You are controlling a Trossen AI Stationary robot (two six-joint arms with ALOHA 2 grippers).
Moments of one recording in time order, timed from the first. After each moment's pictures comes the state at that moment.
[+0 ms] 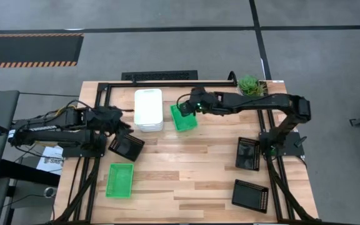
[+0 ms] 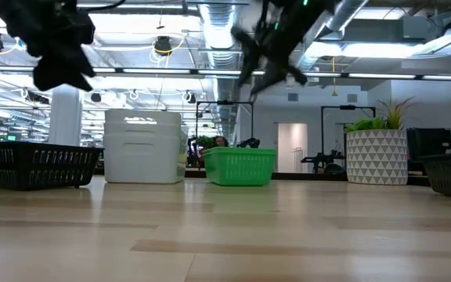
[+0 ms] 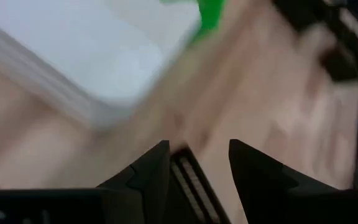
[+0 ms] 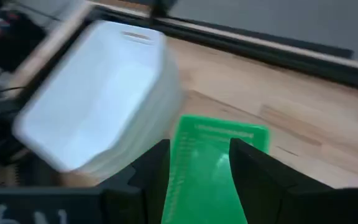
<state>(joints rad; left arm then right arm) 0.13 0.58 0.59 -0.75 0.03 -0.62 -0.16 1.63 1.33 -0.43 0.40 0.77</state>
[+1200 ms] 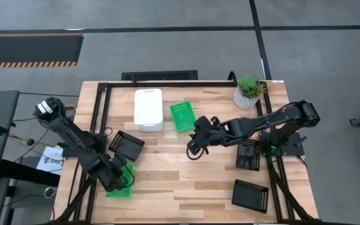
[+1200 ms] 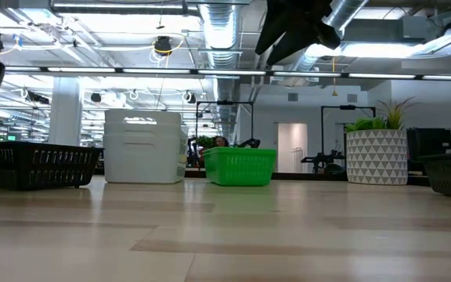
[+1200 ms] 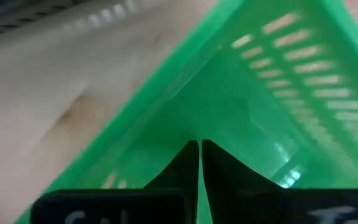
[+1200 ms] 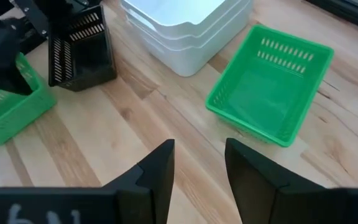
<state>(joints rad) -0.85 1.33 0.59 -0.65 -0.15 -1.63 0.22 1.58 1.33 -0.65 0.50 0.84</state>
